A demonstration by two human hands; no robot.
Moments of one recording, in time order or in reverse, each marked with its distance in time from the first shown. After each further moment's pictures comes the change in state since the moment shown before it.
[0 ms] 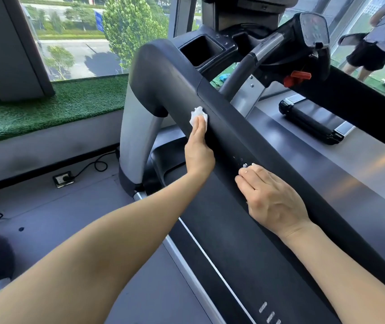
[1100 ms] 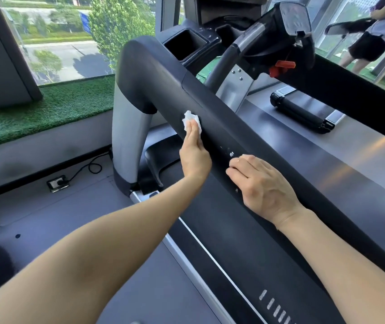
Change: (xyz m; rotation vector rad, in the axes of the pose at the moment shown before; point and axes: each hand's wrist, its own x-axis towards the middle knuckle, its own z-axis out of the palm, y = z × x) left_hand -0.032 0.017 0.006 -0.113 0.007 -0.123; right_hand -0.005 0.001 -0.013 0.084 0.024 0.054
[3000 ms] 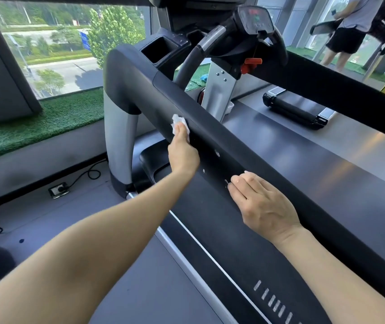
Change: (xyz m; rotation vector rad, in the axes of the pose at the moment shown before) left_hand -0.061 0.038 0.018 0.291 -0.048 -0.054; right_hand -0.103 0.001 -0.049 -0.078 0.006 -0.036
